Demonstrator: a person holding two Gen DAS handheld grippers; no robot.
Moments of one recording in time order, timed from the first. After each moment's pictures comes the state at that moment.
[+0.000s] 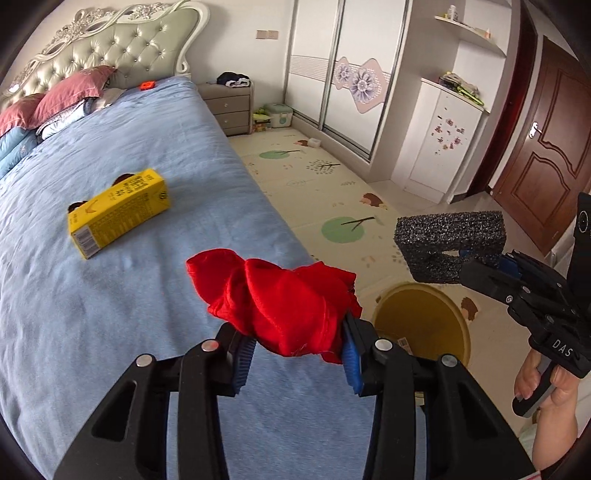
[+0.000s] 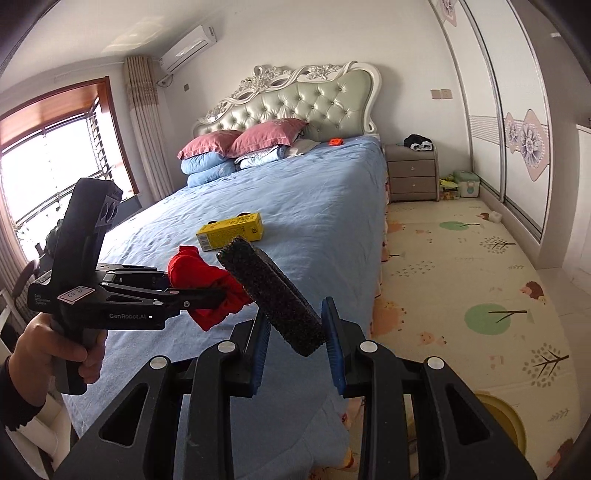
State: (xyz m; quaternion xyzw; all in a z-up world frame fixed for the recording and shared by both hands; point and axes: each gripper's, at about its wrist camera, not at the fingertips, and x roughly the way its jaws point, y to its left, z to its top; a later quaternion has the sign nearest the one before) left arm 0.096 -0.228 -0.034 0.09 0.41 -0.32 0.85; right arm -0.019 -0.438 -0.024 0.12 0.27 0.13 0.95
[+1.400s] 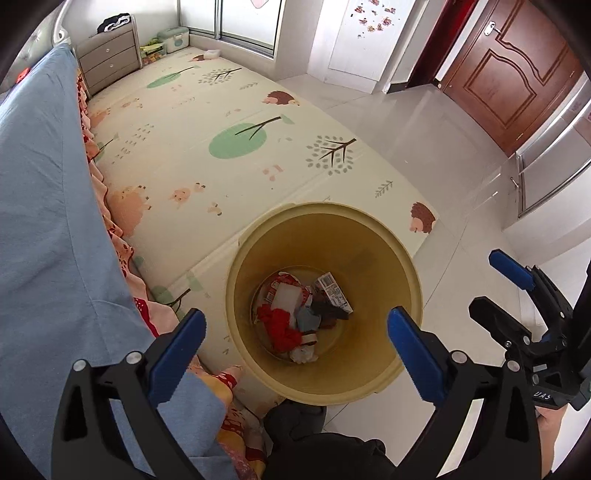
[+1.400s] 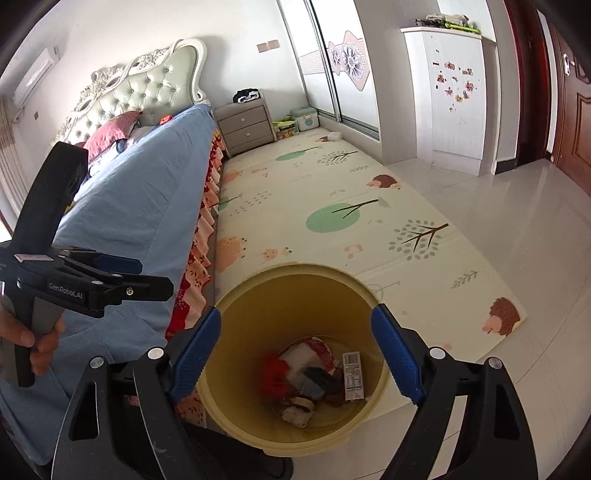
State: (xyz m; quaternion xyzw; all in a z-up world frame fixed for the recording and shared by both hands) left arm 0.054 -0.469 -0.165 0.20 0.53 -0.40 0.72; right arm -0.145 -0.612 -0.163 0.21 0.36 -0.12 0.90
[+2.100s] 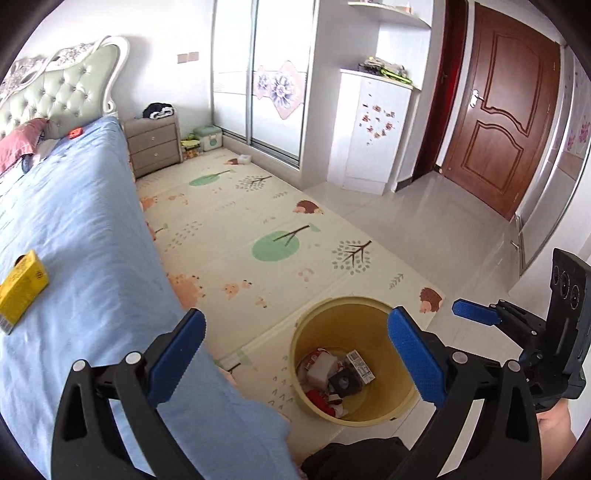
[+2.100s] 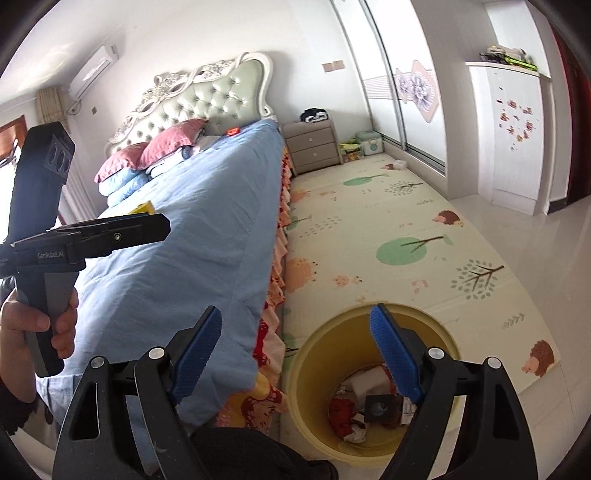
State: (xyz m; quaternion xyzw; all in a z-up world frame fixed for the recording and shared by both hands) left arm 0.049 -0.350 -0.031 0.13 0.36 -0.40 0.83; right arm -0.111 -0.531 -0.077 0.18 0.31 -0.01 0.93
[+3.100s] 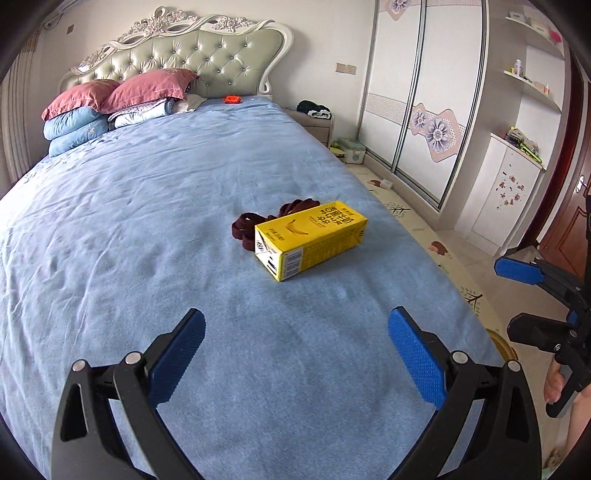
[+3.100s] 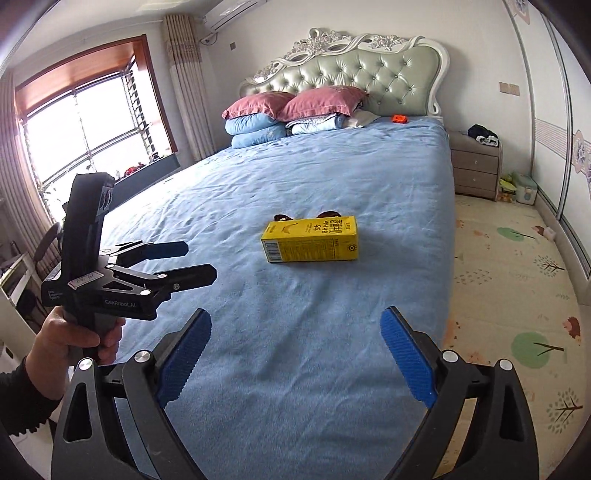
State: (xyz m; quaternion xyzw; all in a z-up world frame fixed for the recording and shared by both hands) left arm 0.184 -0.067 -0.014 0.04 0.37 -0.20 0.91; right arm 0.113 -0.303 -0.004 0.06 0.32 0.25 0.91
